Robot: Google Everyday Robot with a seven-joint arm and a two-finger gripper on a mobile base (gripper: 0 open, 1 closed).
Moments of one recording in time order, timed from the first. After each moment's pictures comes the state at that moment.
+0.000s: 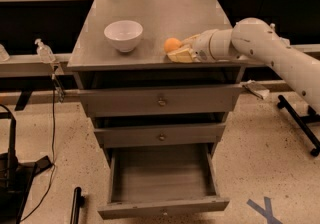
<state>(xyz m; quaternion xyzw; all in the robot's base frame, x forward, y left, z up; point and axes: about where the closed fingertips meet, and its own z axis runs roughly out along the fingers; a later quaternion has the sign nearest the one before) 0.761 -0.096 0.826 -0.42 0.74 0.11 0.51</state>
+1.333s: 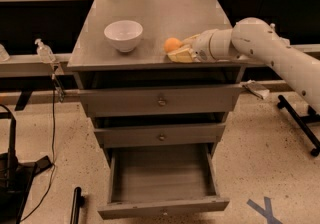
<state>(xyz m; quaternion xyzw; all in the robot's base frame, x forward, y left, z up) 0.761 -0.096 0.828 -0.42 0.74 0.11 0.51</state>
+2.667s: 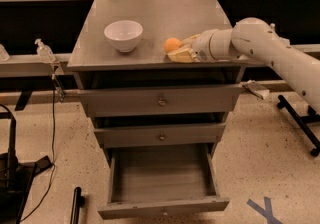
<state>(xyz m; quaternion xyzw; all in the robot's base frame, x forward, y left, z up) 0.761 -0.096 0.828 -0.42 0.74 0.11 0.51</state>
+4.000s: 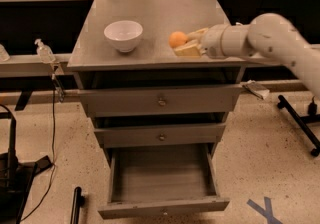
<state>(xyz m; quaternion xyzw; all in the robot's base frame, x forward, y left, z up) 0.738 -0.105 0.870 -0.43 0.71 0.12 0.54</state>
